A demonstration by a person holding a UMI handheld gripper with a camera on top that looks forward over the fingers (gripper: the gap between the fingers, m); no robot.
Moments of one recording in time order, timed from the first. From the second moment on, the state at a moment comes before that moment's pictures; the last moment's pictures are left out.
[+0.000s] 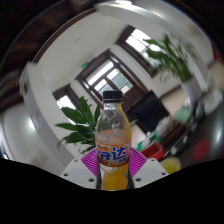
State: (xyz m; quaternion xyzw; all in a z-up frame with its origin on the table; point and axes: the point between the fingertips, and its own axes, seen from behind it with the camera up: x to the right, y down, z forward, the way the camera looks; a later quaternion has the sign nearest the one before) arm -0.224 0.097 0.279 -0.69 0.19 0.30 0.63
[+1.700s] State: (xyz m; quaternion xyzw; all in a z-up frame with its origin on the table) arm -0.038 -0.020 0.098 -0.82 0.05 -0.06 0.56
